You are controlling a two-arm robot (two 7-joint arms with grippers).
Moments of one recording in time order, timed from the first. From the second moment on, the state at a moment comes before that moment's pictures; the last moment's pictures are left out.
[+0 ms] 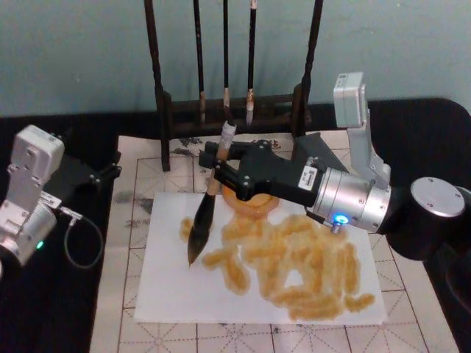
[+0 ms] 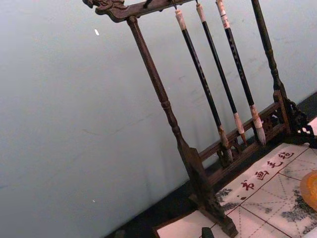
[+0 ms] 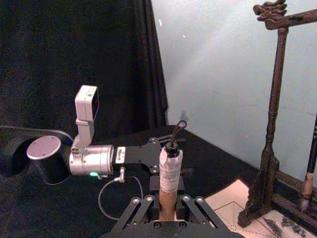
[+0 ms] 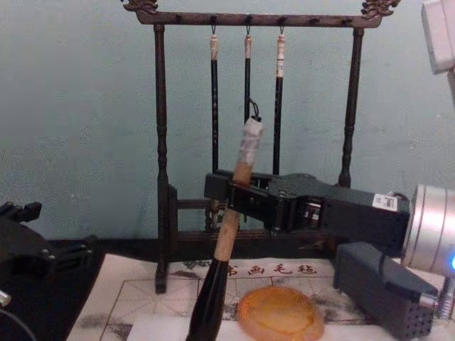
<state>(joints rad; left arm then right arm) -0.20 0.60 0.45 -1.41 -0.25 -0.12 0.03 0.43 0.43 -0.63 -1.39 0.68 -0.03 0.72</state>
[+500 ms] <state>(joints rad) -0.20 0.60 0.45 -1.41 -0.25 -0.12 0.03 0.41 0.44 -0.63 -1.41 0.68 -0.01 0.73</state>
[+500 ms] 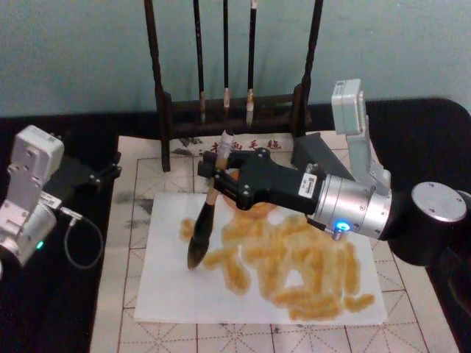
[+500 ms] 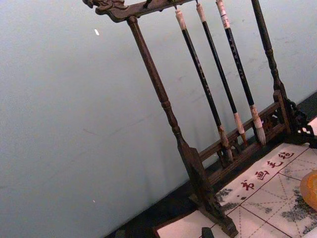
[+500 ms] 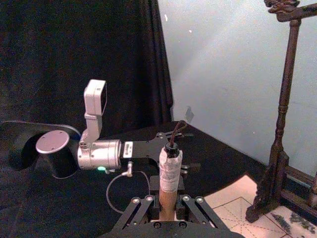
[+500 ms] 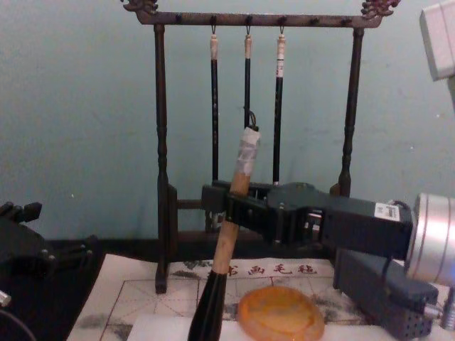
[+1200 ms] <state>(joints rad) -0.20 0.60 0.45 -1.41 -0.25 -0.12 0.03 0.39 0.49 -0.65 -1.48 0.72 0.05 0.75</state>
